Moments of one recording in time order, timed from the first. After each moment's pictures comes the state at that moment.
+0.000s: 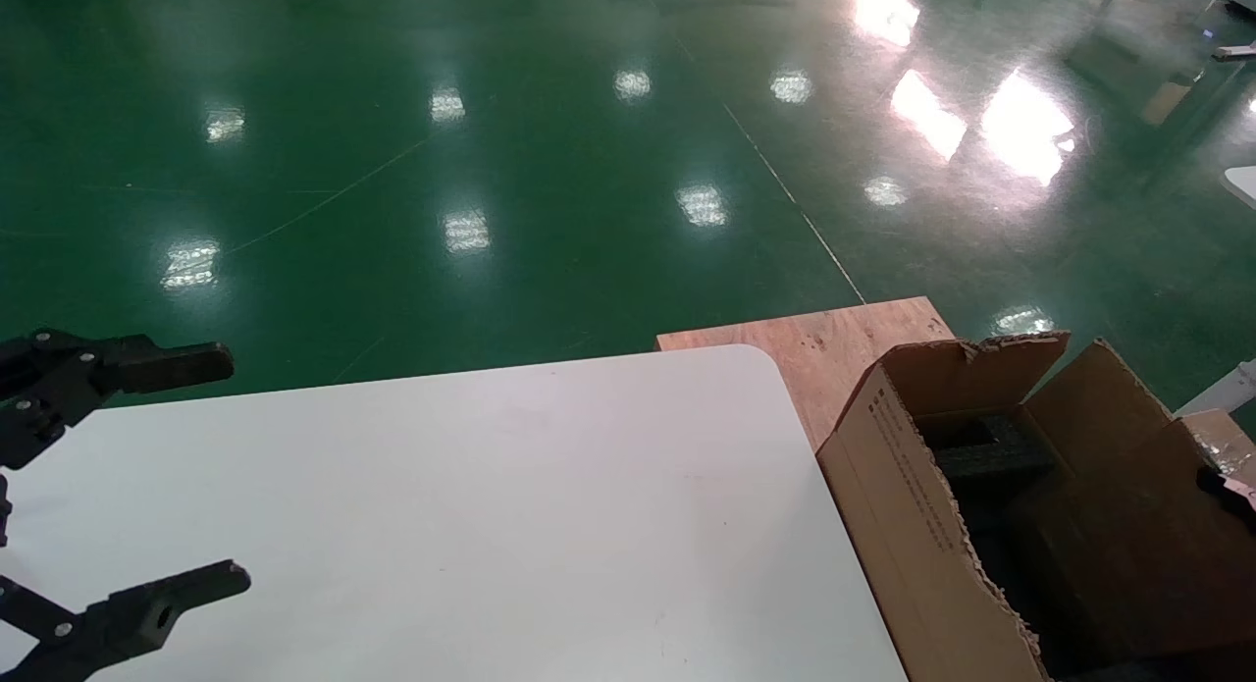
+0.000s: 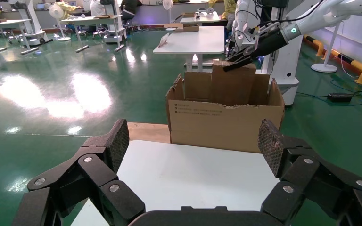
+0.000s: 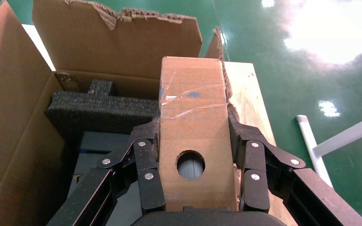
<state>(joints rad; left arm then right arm) -1.09 0.59 0.33 -1.27 0.70 1.48 -0.16 2.69 0.47 -2.17 0.84 -0.83 -0.98 0.02</state>
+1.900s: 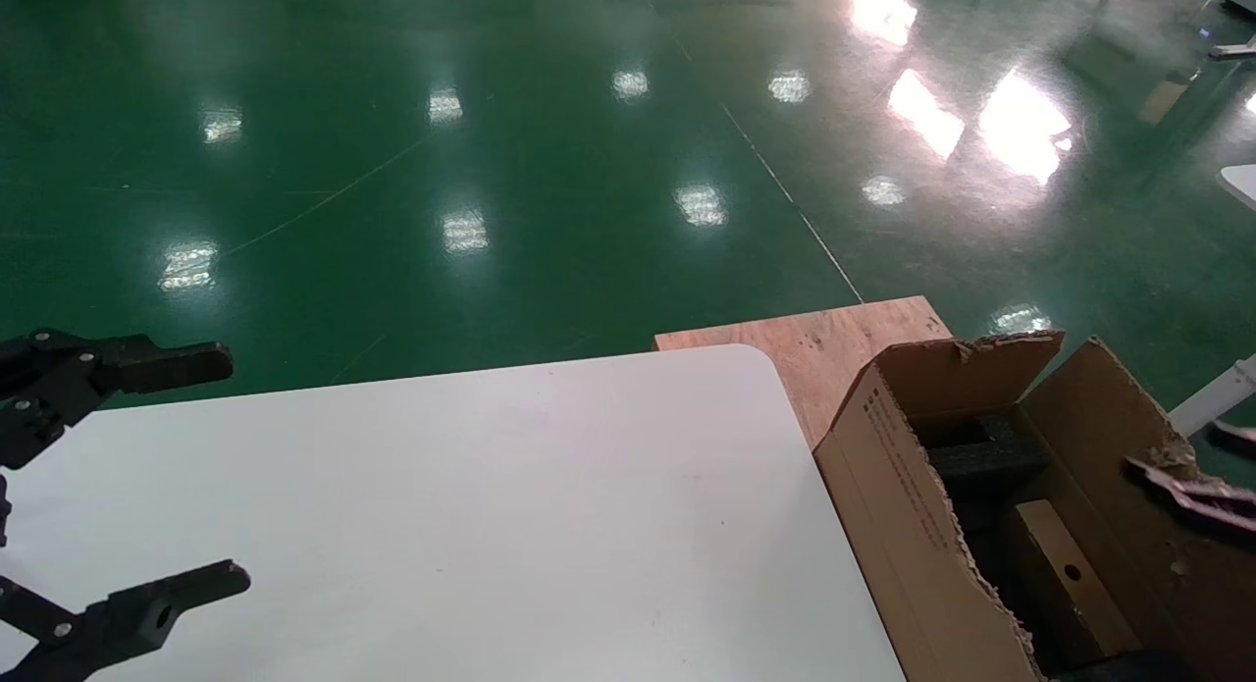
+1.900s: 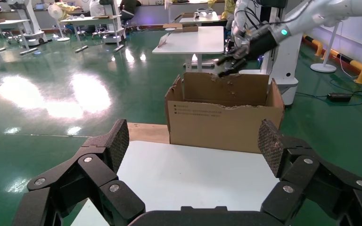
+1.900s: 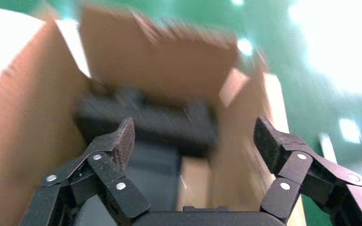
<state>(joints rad) -1.09 0.59 0.33 -1.27 0.69 1.48 -0.16 2.85 0.38 -2.36 0.86 -0.78 -1.03 -0.05</state>
